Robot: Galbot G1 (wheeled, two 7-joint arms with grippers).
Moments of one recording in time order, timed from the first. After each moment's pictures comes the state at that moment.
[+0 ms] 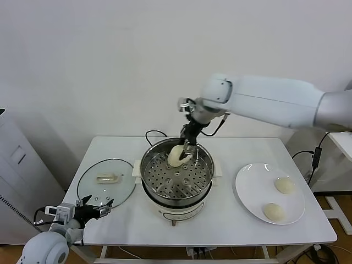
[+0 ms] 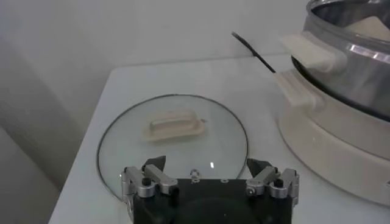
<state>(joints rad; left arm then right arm) 1.41 -0.96 -0.52 -2.00 -0.58 0.61 -0.10 0.80 1.21 -1.55 1.28 0.95 -0.48 -0.92</state>
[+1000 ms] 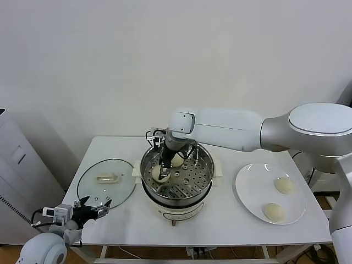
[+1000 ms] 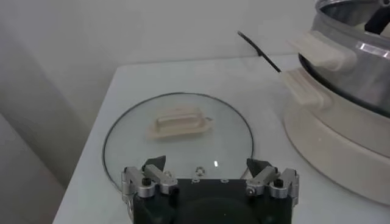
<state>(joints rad) 1.42 -0.97 -0.54 -2.00 -0.58 0.60 -0.09 0.61 1.34 -1.50 1.19 0.93 -0.56 -0.78</state>
